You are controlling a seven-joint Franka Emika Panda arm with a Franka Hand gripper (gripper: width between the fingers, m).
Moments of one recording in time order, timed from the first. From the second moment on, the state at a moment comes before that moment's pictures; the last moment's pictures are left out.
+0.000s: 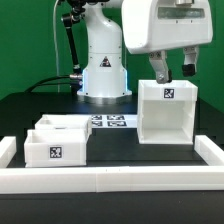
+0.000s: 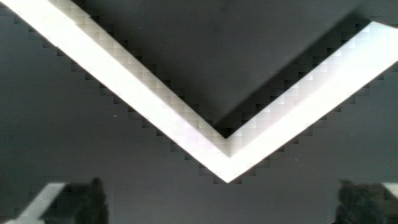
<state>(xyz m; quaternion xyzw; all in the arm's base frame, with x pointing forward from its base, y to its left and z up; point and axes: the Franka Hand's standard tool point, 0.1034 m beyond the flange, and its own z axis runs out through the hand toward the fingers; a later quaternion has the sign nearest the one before) 0.611 0.070 0.155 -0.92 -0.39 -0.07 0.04</state>
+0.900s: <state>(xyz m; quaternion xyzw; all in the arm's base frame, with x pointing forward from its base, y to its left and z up) 0.565 0.084 0.150 -0.97 -0.22 -0.03 0.05</state>
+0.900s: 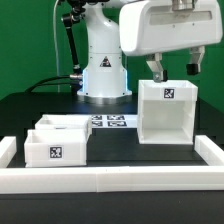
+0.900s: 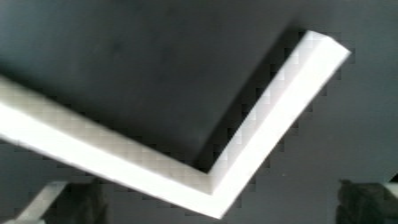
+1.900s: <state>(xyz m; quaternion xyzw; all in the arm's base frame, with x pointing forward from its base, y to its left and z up) 0.499 0.117 0.150 -1.00 0.04 0.00 0.05</state>
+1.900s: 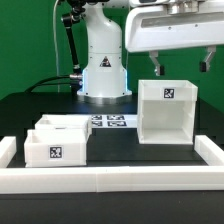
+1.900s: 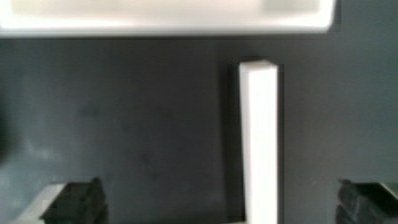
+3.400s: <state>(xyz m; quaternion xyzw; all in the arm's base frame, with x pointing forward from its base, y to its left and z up) 0.419 0.157 0.105 -1.00 0.03 0.00 0.03</state>
